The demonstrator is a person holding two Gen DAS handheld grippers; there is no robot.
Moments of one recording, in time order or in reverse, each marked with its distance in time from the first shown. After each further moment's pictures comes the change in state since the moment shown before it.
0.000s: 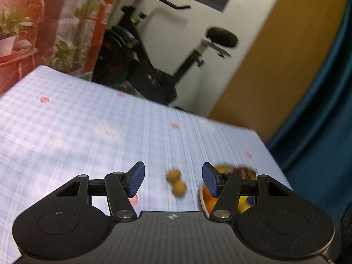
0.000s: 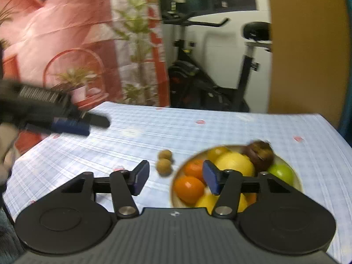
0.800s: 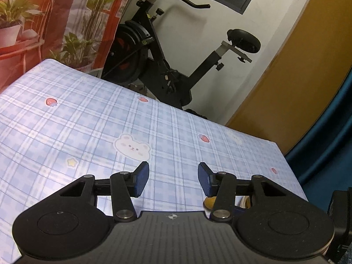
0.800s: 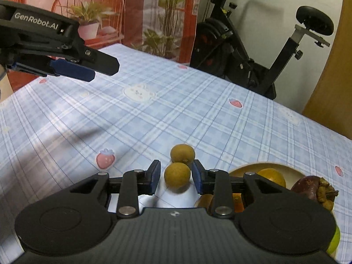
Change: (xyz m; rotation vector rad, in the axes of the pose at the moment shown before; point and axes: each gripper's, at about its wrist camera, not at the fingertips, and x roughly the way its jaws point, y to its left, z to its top) left arm 0.048 0.053 0.021 -0.037 0.020 0.014; right arm 0.133 0.021 0.010 -0.211 0.283 -0.010
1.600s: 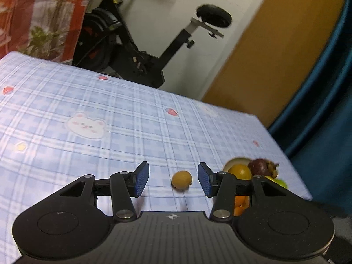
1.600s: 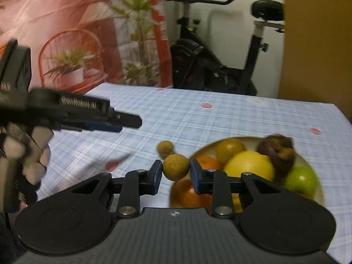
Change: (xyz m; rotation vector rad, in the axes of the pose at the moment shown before) left arm 0.037 -0.033 -0.034 0.119 0.075 -0.105; right arm -0.090 -0.030 -0.038 0.274 -0.165 -0.015
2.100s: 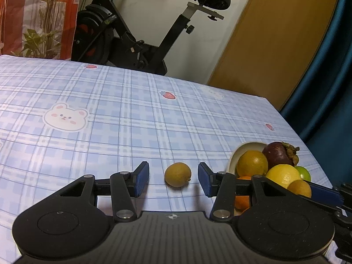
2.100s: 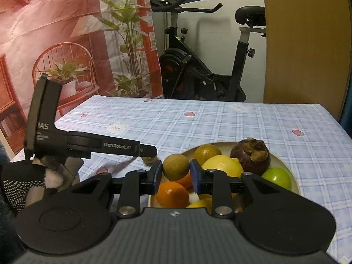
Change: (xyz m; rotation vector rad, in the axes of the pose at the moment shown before) left arm 0.042 -0.013 -0.009 0.055 0.042 0.059; right arm -0.021 -0.014 0.001 0.034 -0.033 -0.026
